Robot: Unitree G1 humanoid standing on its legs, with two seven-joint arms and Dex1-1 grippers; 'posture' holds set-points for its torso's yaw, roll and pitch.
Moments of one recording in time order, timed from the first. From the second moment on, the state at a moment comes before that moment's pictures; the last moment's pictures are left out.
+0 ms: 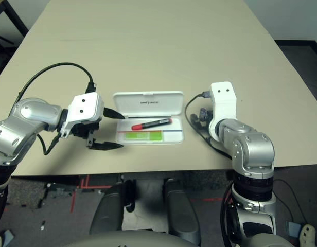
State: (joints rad) left arm -0.53 0.85 -0.25 -0.39 -0.30 0.63 -1.20; right arm -0.39 -0.31 -0.16 -0.40 0.17 1.35 0.18
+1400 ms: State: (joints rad) left arm -0.52 0.85 -0.25 -0.41 -0.29 0.64 -1.18; right arm -0.46 -0.94 0.10 0.05 0.23 0.13 1.33
